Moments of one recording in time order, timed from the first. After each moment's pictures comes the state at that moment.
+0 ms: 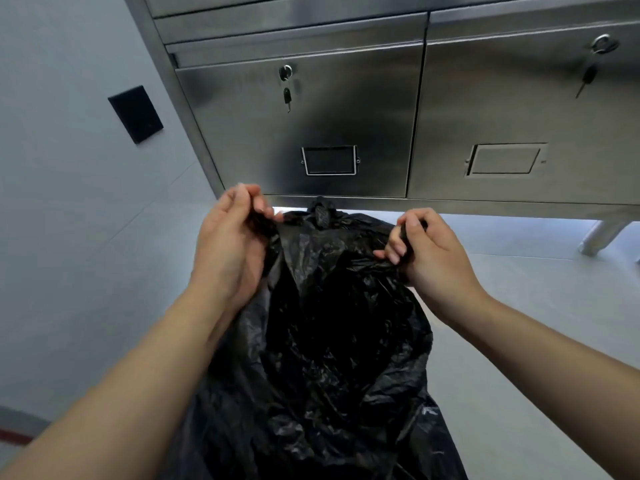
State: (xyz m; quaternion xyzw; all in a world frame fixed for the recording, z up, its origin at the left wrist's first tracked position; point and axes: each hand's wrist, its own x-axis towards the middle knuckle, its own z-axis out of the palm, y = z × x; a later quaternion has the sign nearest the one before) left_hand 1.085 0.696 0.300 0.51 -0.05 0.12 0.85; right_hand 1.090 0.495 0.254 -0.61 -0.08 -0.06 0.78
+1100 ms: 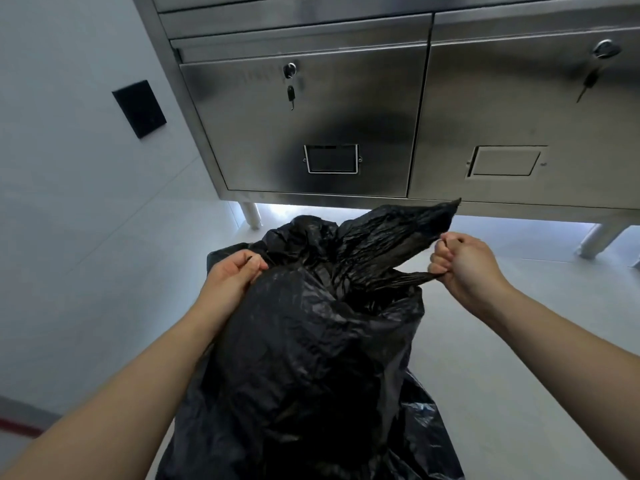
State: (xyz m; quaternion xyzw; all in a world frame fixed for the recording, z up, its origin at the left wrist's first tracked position) left_hand 1.077 0.751 0.227 0.76 0.05 0.02 0.65; right_hand 1.128 0.441 0.212 -0.51 0.11 -0.01 0.85
